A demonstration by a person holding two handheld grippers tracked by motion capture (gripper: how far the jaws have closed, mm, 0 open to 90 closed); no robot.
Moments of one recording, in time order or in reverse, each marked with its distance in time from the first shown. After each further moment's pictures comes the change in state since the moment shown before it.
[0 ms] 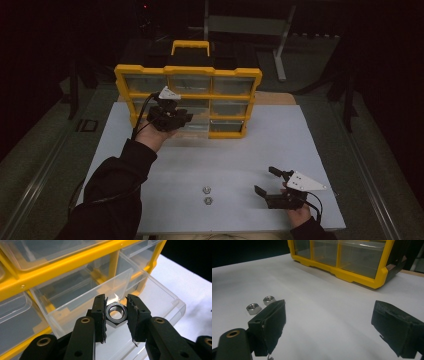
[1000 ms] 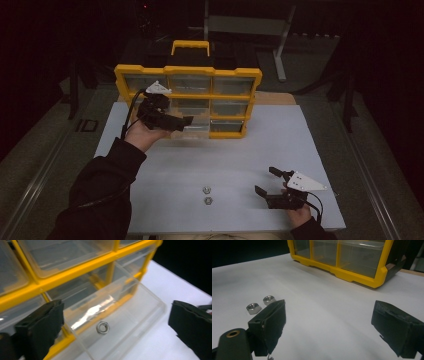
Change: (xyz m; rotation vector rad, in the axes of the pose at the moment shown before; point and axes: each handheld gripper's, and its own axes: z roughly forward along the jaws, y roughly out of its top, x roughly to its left) left arm 0.007 0.002 -0.034 -0.056 -0.068 -0.026; right arm 0.000 0.000 -0.001 0.001 -0.002 0.004
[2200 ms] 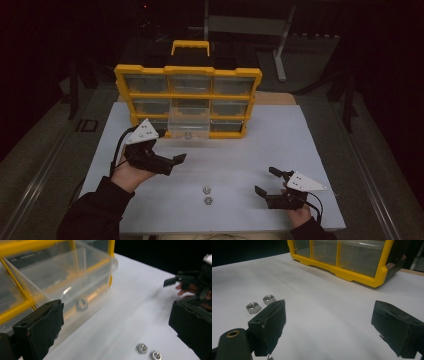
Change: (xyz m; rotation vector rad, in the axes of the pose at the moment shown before) left arm -0.035 -0.084 -0.028 -0.107 -0.094 0.143; right arm 0.000 0.000 0.000 0.003 0.000 -0.001
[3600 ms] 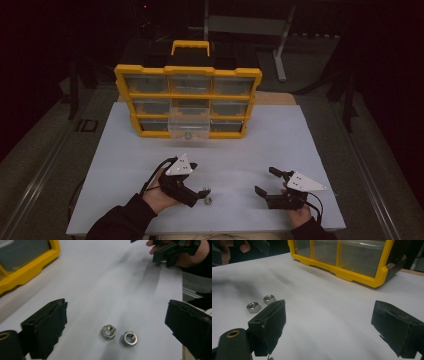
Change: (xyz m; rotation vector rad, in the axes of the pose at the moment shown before) left arm -0.047 -0.060 0.079 0.122 -0.234 0.100; right arm 0.000 0.000 0.000 0.002 0.002 -0.003
